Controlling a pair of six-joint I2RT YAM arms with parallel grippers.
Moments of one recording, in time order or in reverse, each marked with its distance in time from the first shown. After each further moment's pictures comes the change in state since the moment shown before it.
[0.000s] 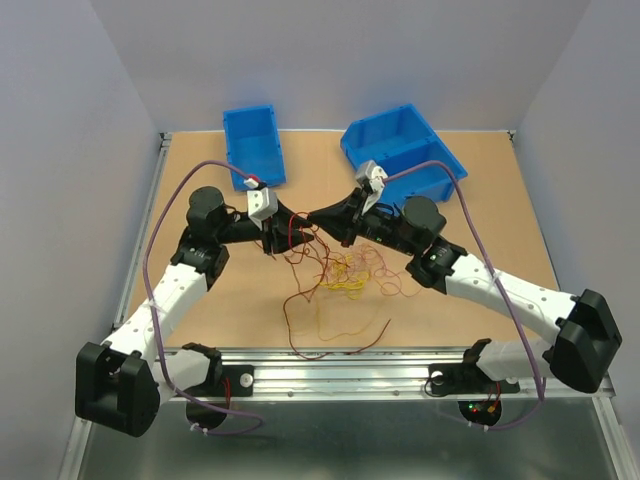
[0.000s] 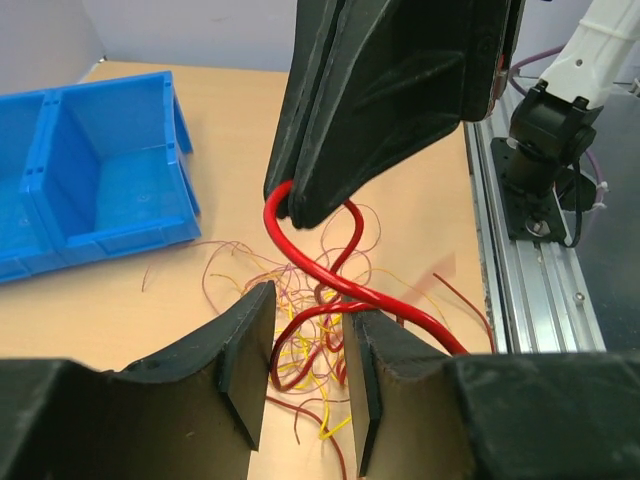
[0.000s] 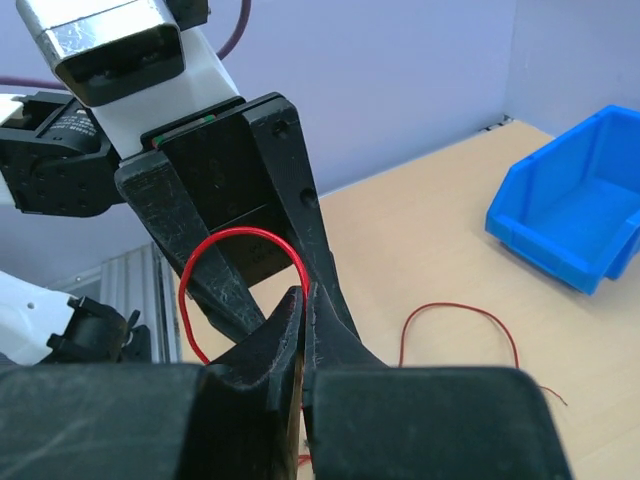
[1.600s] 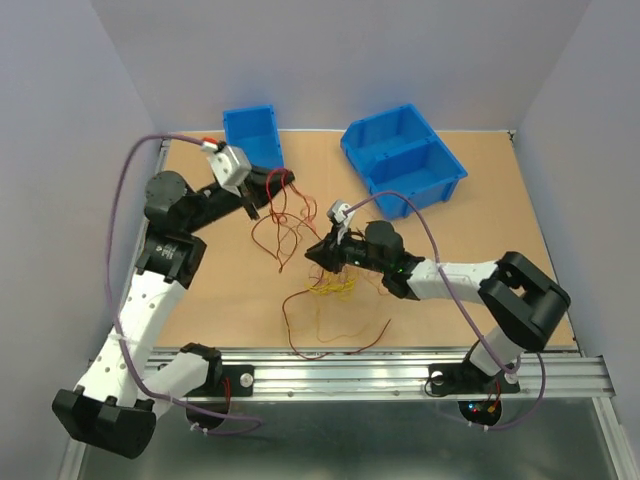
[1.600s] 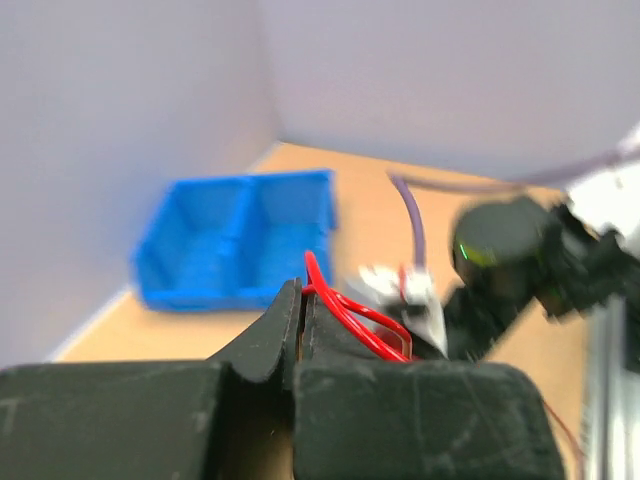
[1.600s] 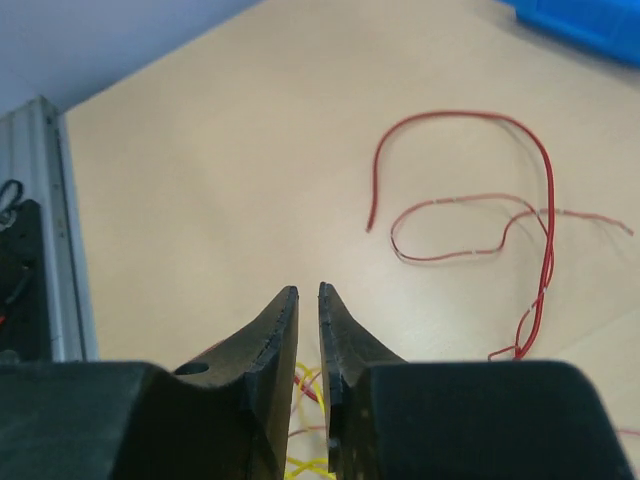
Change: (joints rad) left arm 0.008 -0.123 0.233 -0.139 -0.305 -0.068; right arm 0.002 0.281 -0.195 0.200 -0.019 -0.036
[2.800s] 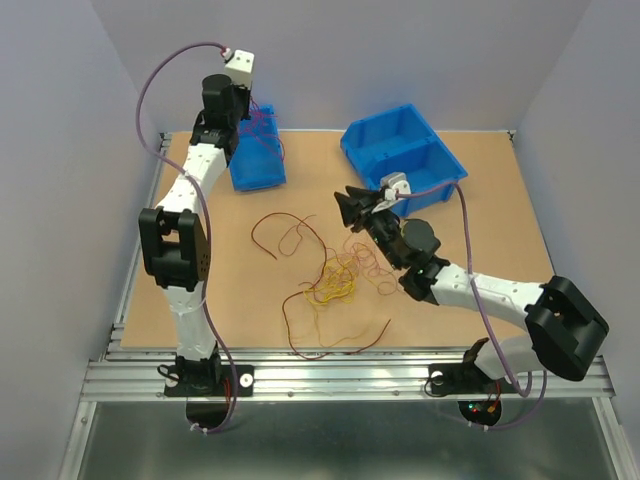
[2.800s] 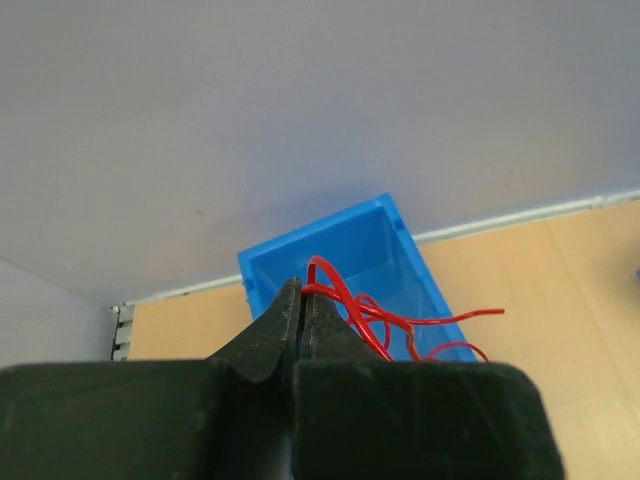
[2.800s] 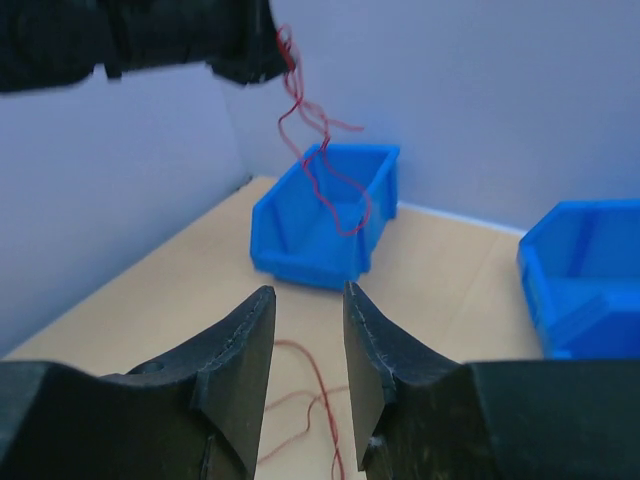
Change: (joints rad) left arm 0.137 1.036 0.868 -0.153 -0.901 0.239; right arm 0.000 -0.174 -0.034 0.208 0.583 -0.079
